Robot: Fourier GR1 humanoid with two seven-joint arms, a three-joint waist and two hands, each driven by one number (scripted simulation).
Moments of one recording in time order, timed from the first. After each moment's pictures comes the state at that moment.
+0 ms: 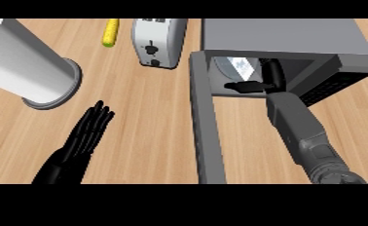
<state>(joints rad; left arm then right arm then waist) 0.26 0.02 -0.14 -2.04 0.03 -0.29 -0.06 -0.88 -0.14 -0.37 -0.18 0.16 -0.09 -0.83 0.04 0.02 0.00</state>
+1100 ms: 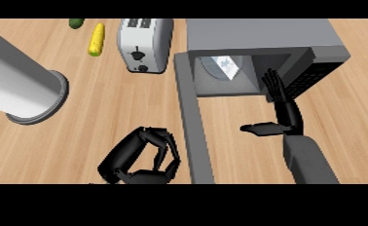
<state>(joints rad) 0.02 0.02 -0.34 -1.68 -0.19 -0.33 -0.04 -0.41 -0.11 -0.22 -0.68 0.13 0.13 -0.82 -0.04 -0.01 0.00</state>
